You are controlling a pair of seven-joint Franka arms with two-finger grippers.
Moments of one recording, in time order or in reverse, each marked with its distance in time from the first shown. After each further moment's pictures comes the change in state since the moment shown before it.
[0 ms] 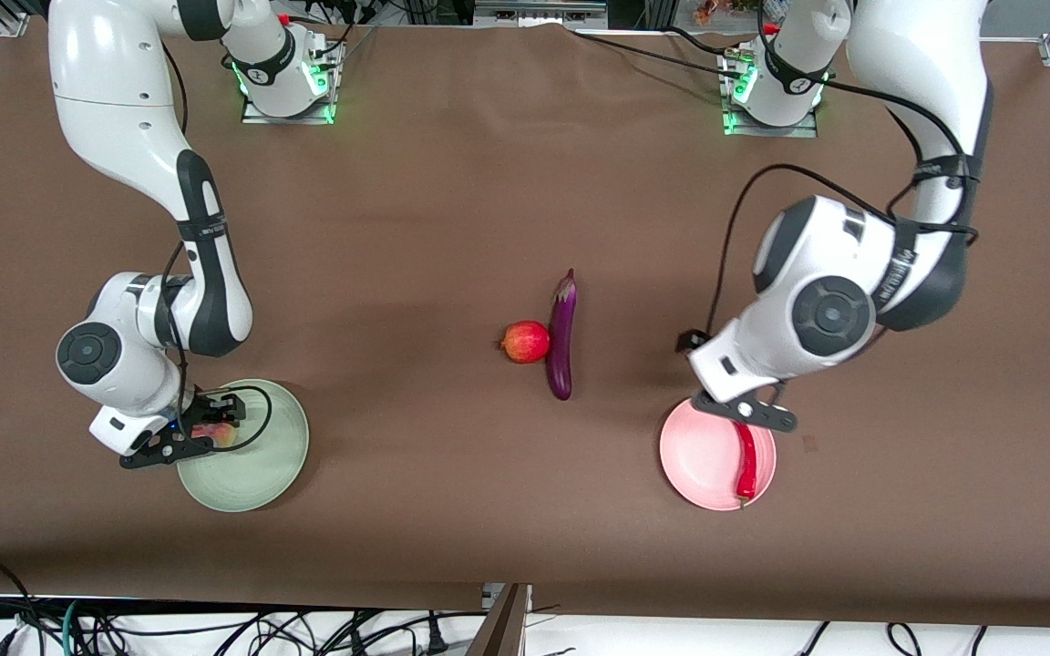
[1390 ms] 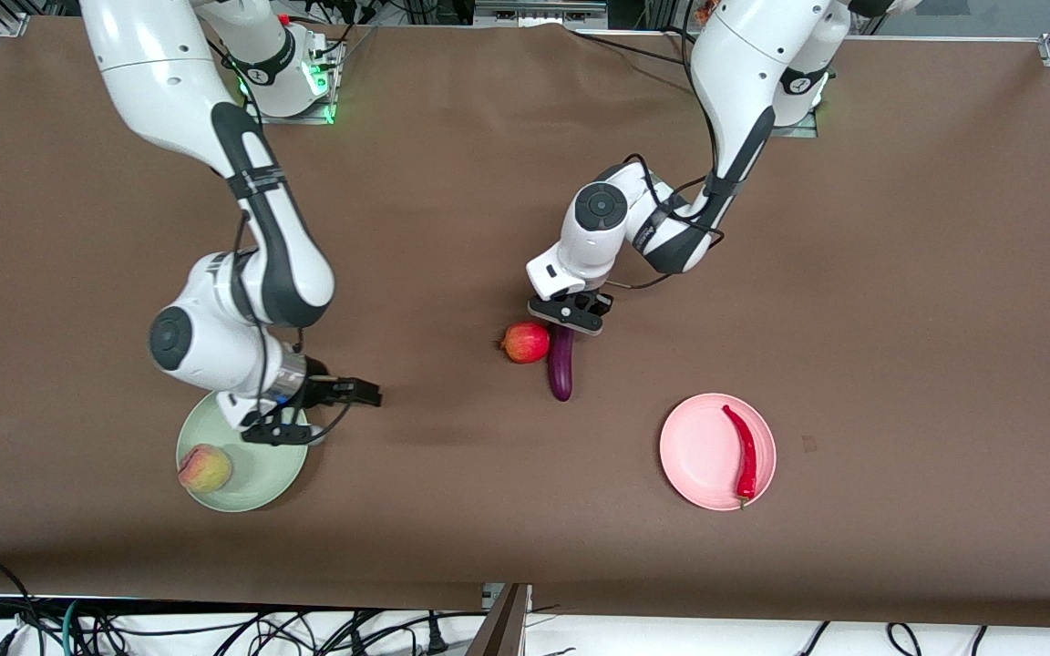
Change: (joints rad) left arm -0.287 0.058 -0.012 -0.524 0.102 0.842 -0.340; right arm 0.064 -0.081 0.259 0.017 0.316 -0.154 0.360
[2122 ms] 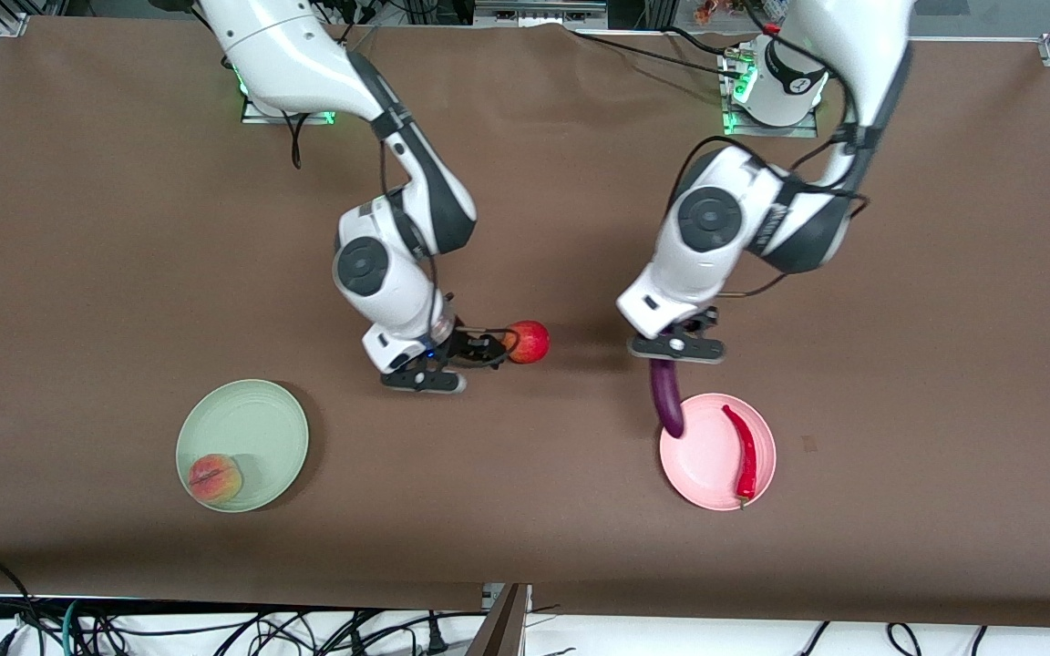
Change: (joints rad) left arm 0.231 -0.232 0.013 0.116 0.011 -0.431 0.029; right arm 0.297 0.023 0.004 0.000 -0.184 0.163 0.468
